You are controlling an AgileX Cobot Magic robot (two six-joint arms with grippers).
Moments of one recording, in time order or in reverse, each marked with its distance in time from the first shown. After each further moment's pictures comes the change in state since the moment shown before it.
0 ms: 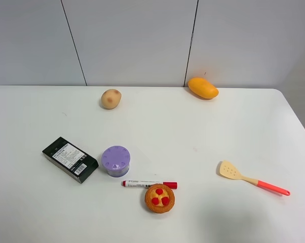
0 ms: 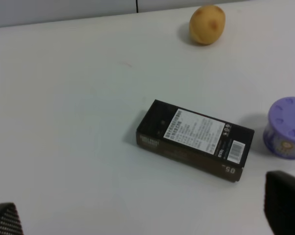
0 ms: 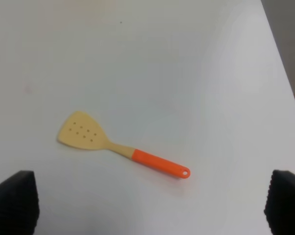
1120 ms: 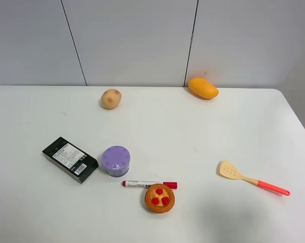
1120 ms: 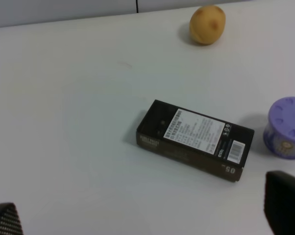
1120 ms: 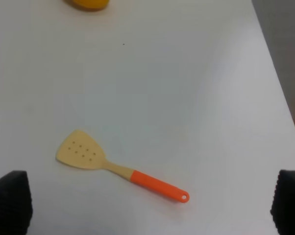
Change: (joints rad) left arm 0.000 0.000 0.000 0.000 0.000 0.000; right arm 0.035 -0.017 0.033 -0.022 -0.082 -0.005
